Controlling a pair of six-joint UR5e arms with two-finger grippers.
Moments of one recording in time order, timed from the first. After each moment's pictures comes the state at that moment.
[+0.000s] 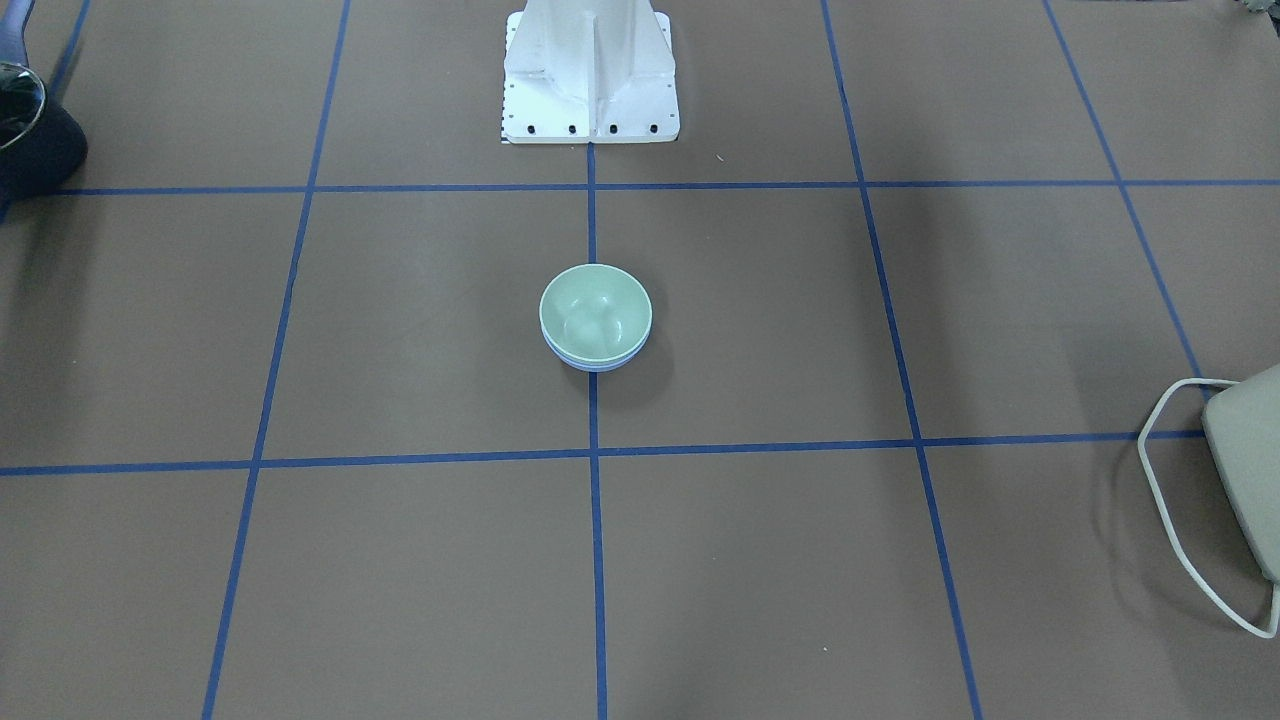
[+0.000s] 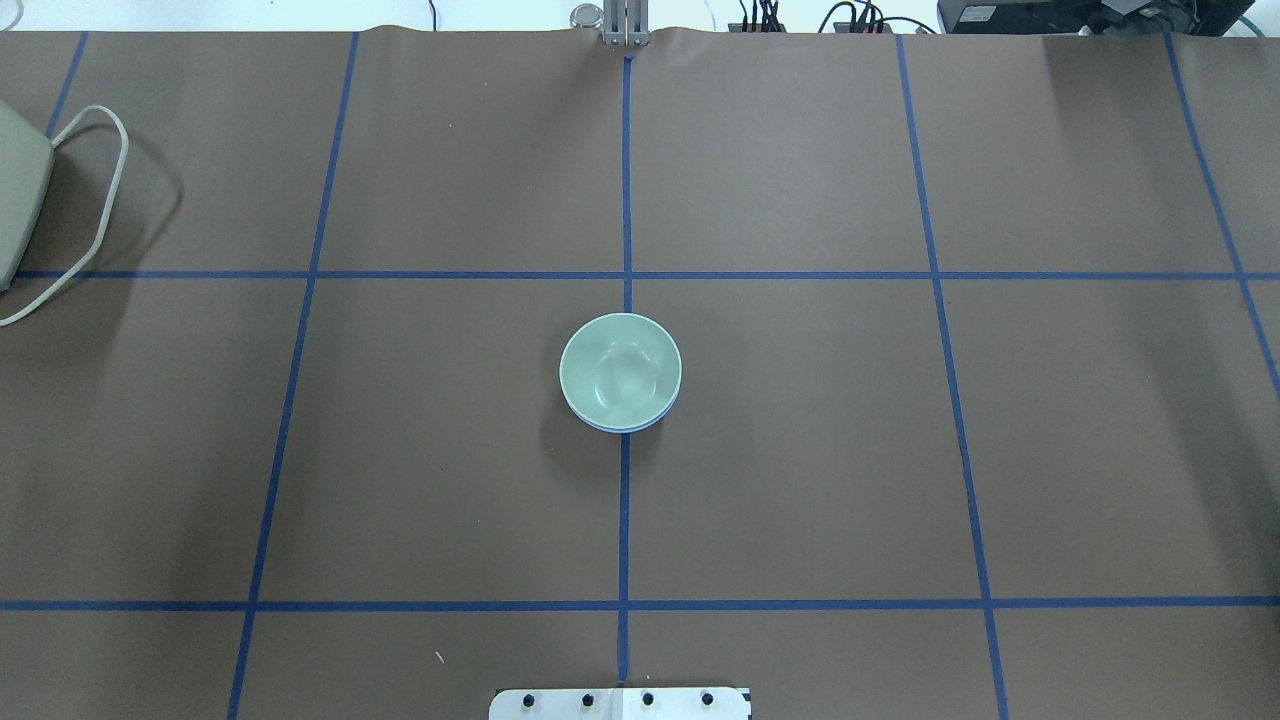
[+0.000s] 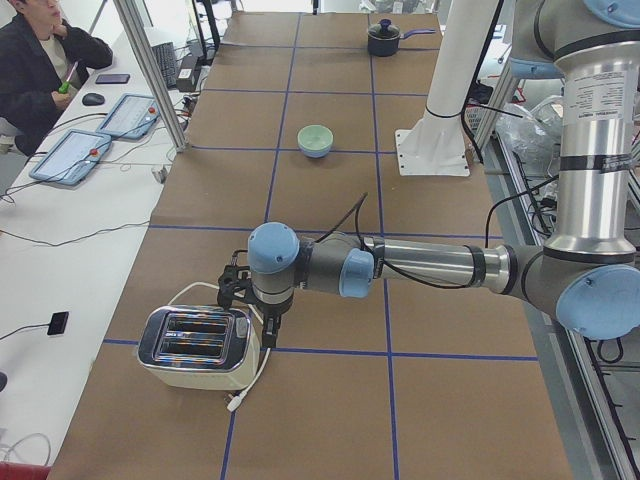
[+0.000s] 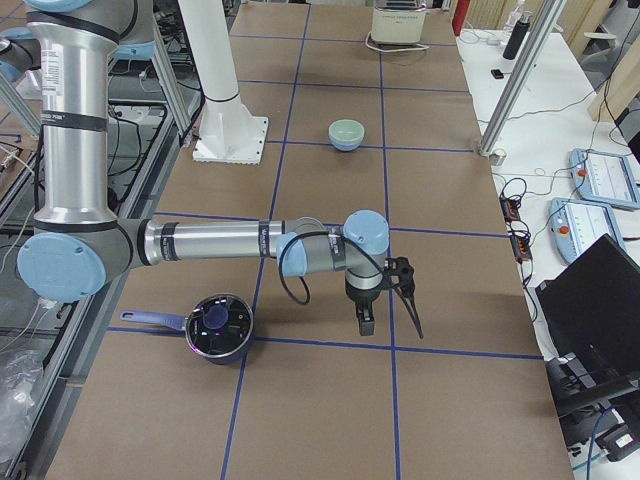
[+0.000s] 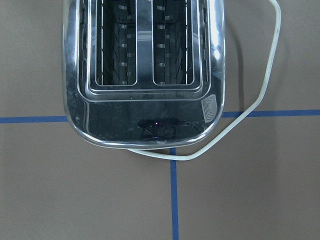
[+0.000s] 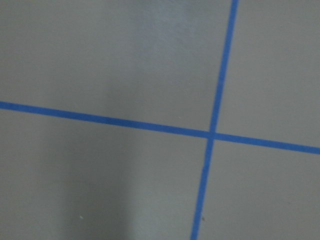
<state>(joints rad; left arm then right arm) -1.60 -1.52 -1.69 -1.65 -2.39 -0.05 1.52 -1.67 1.69 -1.47 2.26 -0.01</state>
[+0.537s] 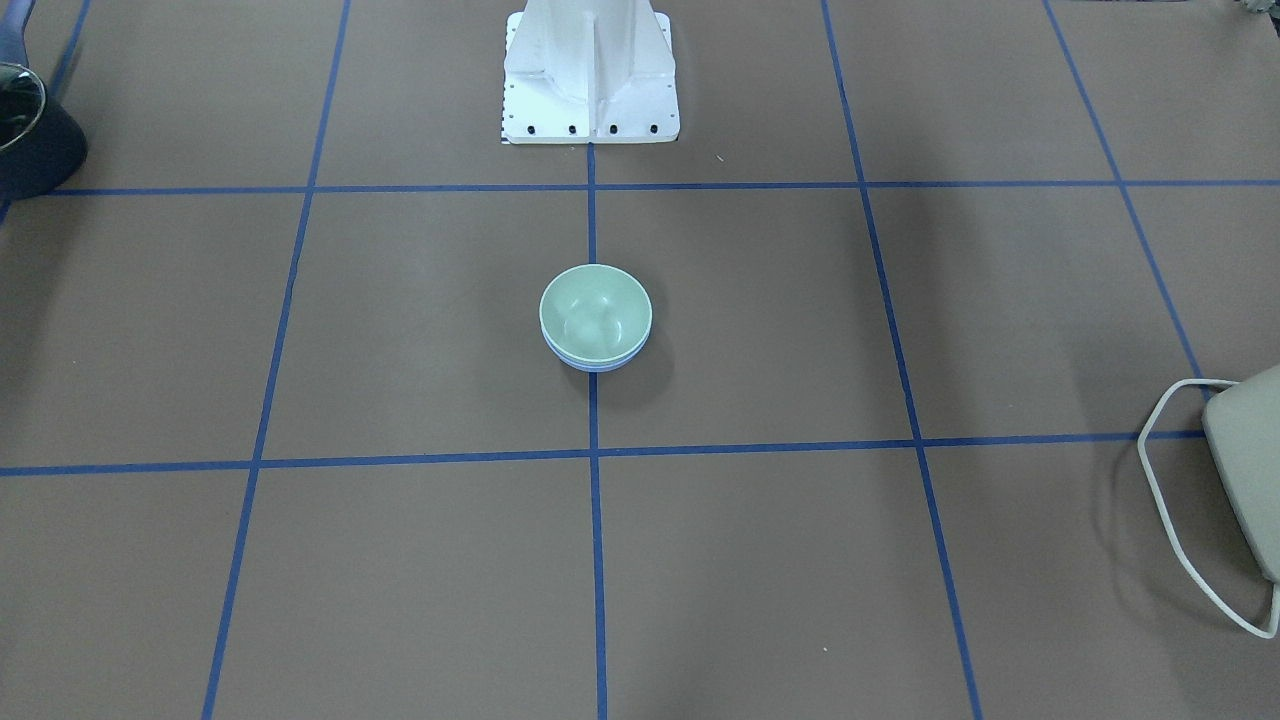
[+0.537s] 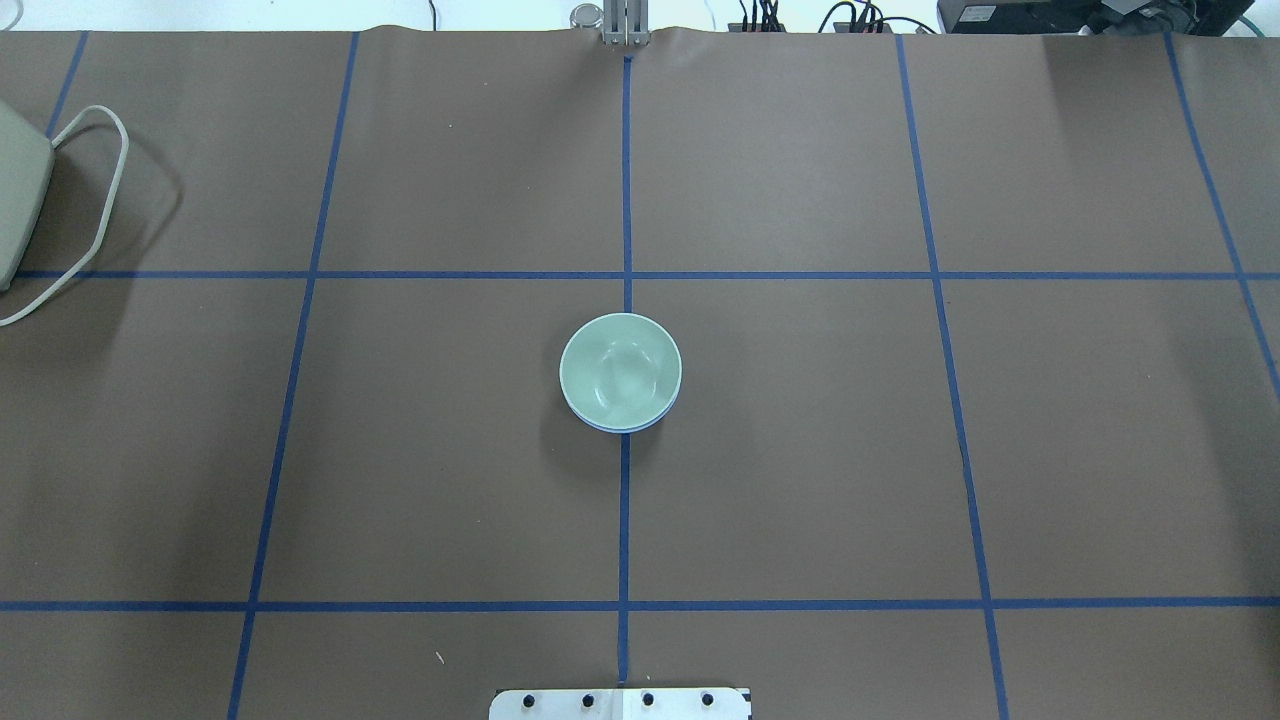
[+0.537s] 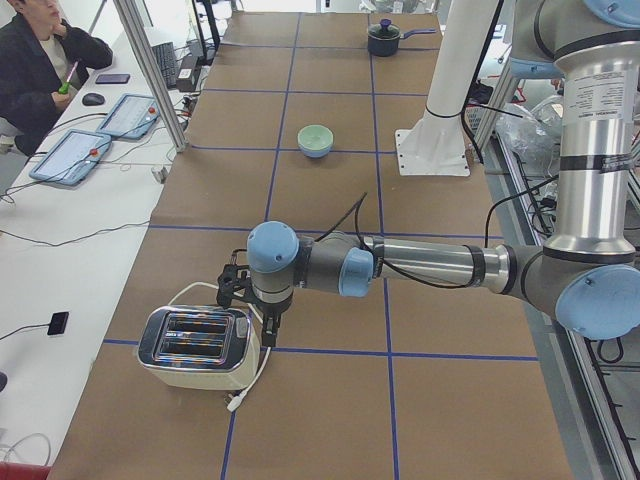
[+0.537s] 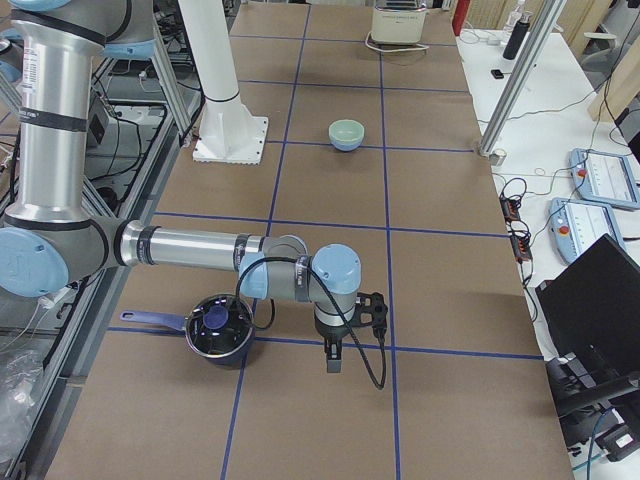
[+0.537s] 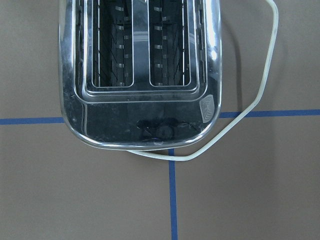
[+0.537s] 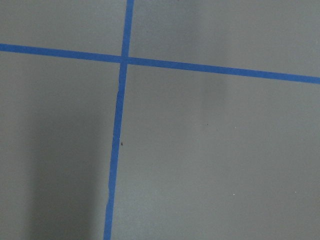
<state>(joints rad) -1.60 -1.52 -1.69 -1.65 -2.40 -0.06 1.60 -1.73 1.69 -1.54 2.25 -0.09</state>
